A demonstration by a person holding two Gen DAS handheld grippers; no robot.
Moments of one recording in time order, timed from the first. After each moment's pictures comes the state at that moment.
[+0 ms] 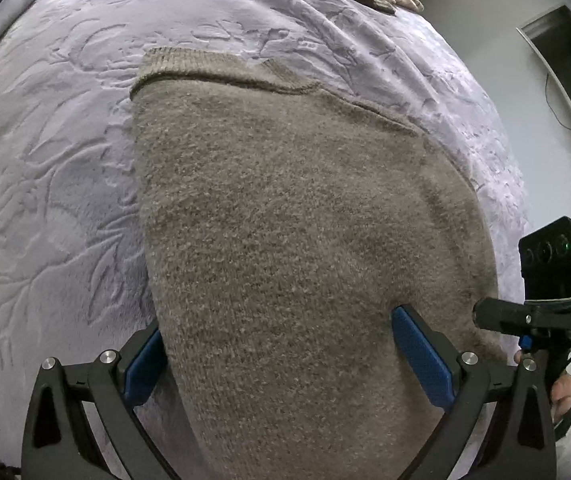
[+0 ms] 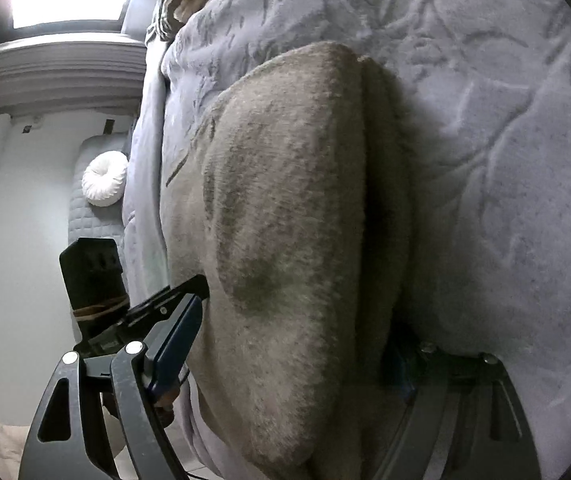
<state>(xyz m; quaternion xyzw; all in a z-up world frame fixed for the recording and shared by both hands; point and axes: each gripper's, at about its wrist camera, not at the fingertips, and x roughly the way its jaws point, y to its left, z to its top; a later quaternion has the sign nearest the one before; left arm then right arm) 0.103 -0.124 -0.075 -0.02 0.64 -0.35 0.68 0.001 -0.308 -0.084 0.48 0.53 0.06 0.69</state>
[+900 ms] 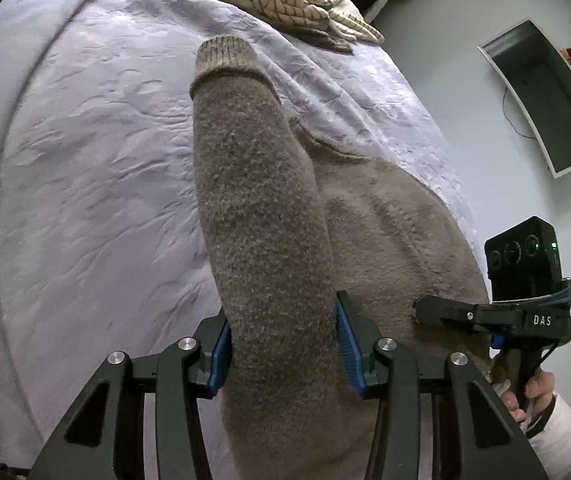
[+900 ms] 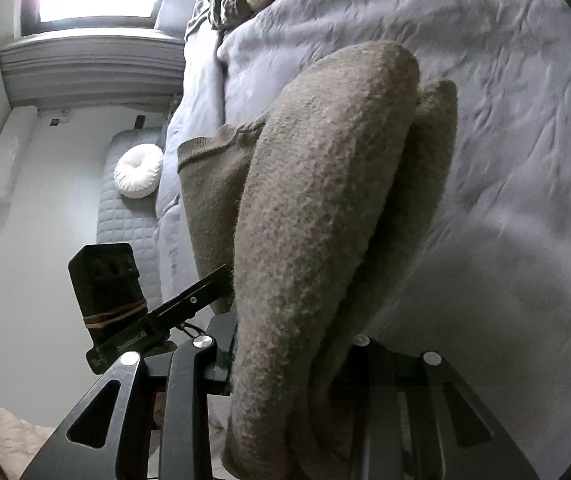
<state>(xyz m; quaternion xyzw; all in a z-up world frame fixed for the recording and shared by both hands) 0.086 -0.041 0.012 -0.06 0.62 -0.39 0.68 -0.003 -0.231 -0.011 0.50 0.51 0.10 0.69</state>
